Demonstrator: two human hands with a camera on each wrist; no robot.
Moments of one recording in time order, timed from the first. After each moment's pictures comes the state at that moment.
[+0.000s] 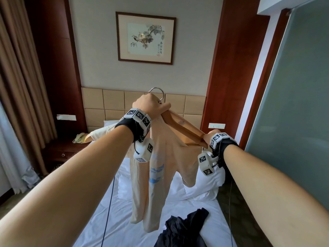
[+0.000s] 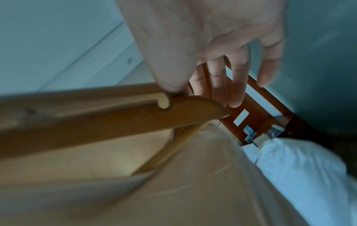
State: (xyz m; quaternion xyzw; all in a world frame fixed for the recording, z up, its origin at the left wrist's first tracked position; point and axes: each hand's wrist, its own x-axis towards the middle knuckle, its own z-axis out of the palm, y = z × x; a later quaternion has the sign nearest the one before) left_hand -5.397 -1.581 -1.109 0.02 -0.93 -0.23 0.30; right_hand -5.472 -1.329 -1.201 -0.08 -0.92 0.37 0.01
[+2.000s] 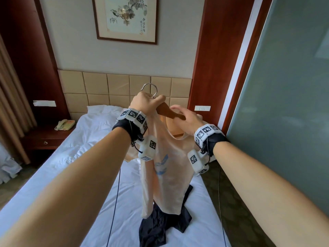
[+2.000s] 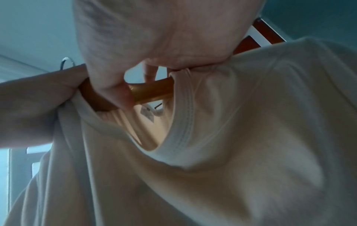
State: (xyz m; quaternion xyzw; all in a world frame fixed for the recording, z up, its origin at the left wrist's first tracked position) left_hand -5.395 -1.530 -1.166 -0.01 -0.87 -0.44 0.23; right_hand -5.383 -1.336 -1.202 0.14 -0.94 0.30 0.10
